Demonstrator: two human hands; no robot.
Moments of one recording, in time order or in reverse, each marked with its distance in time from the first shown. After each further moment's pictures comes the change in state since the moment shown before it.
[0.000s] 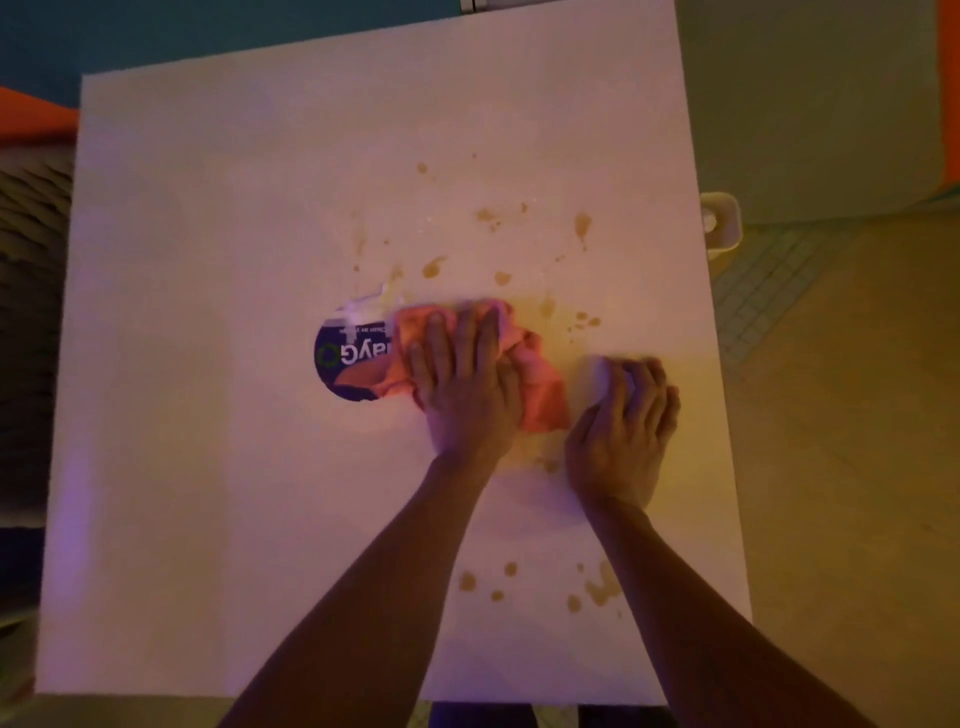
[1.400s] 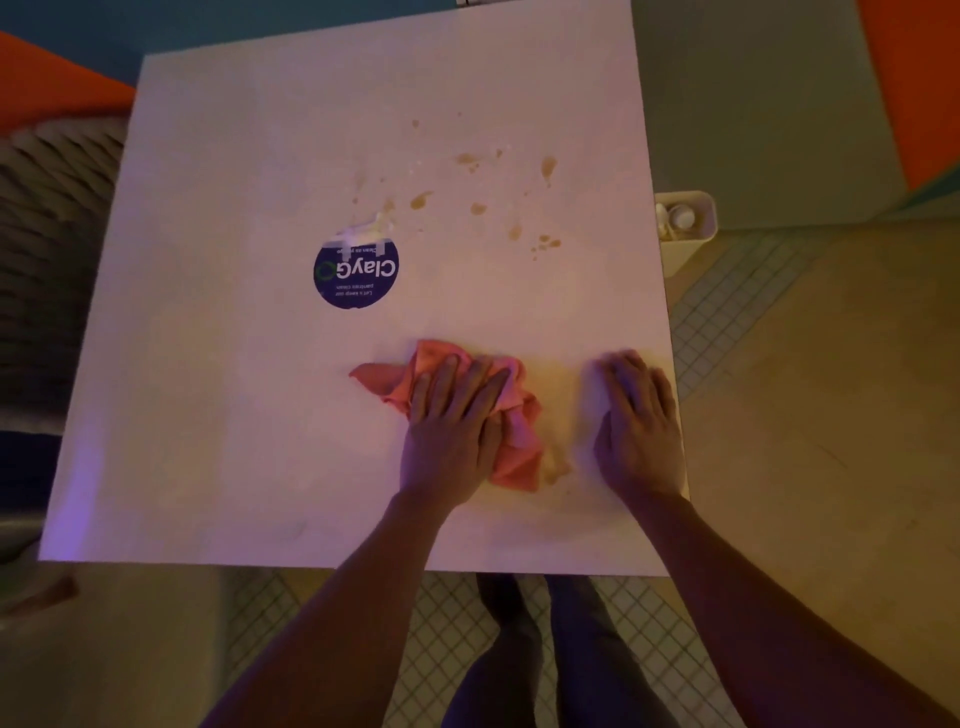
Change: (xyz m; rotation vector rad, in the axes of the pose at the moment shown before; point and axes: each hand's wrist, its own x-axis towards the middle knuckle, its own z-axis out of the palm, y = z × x) left_hand -0.168 0.000 -0.004 -0.016 -0.076 0.301; right_hand -0.076 0.114 -0.053 0.122 -0.165 -0.384
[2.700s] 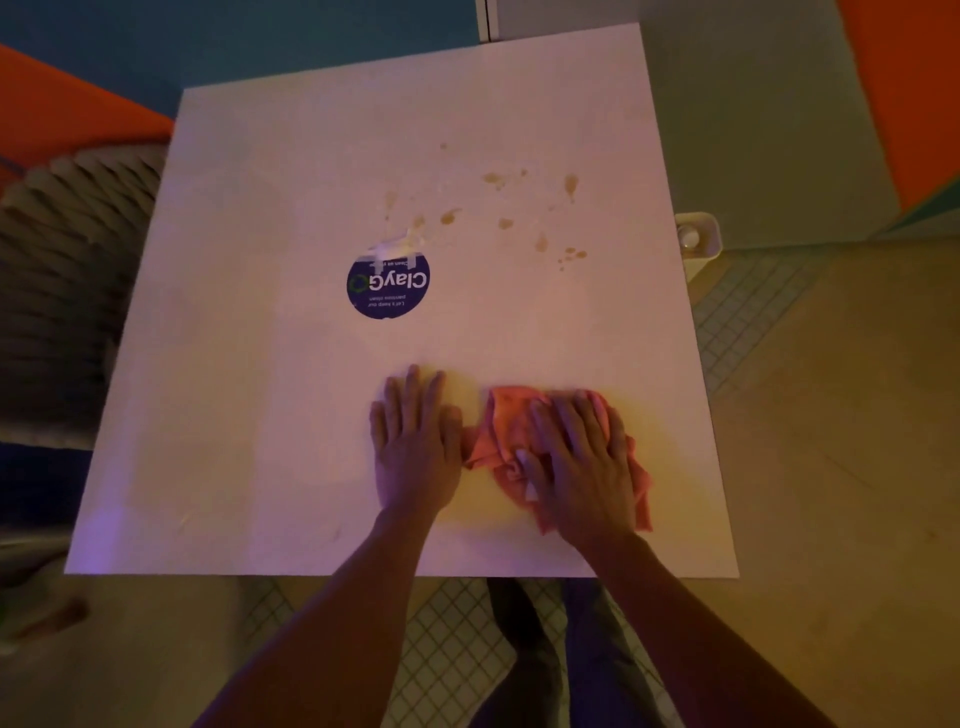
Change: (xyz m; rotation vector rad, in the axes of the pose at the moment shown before) left_hand -0.037 -0.063 0.004 -0.026 0.032 -0.408; right_hand -0.035 -0.100 0.027 -0.123 -0.106 -0.016
